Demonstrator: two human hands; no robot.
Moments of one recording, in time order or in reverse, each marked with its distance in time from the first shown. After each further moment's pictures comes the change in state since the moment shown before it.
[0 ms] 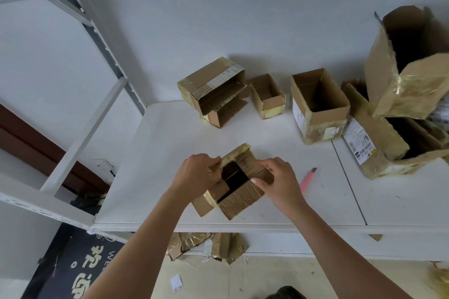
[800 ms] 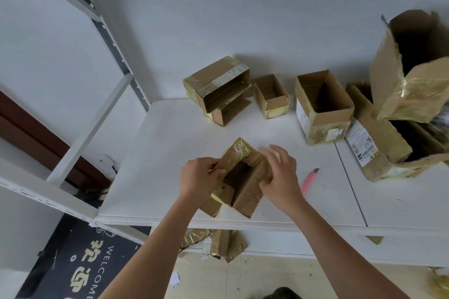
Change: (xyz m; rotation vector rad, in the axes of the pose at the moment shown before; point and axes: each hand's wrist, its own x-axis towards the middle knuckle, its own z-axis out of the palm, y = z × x) left_hand -0.014 0.004 0.020 -0.239 0.209 -0.177; right_hand -0.002 -0.015 -0.005 -0.038 -0.051 0.006
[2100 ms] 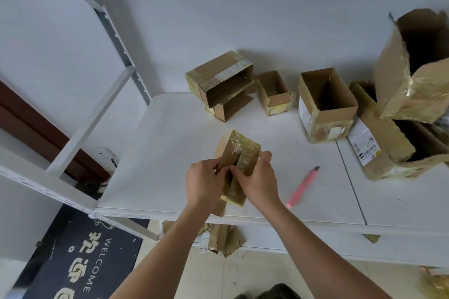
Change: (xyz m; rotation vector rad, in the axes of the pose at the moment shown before) left_hand -0.025 0.013 0.010 -0.113 0.129 -0.056; right_hand -0.005 -0.053 0.030 0.274 0.052 0.284
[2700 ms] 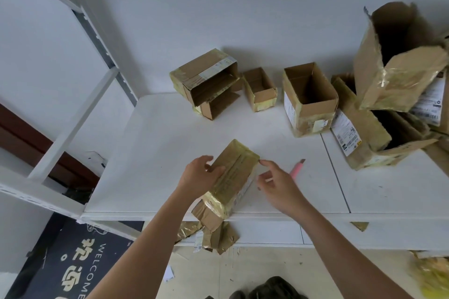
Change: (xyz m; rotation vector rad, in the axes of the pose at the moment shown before) left_hand 0.017 0.003 0.005 0.039 -0.400 -0.136; right_hand -0.009 0.049 -0.067 -0.074 -0.255 -0.004
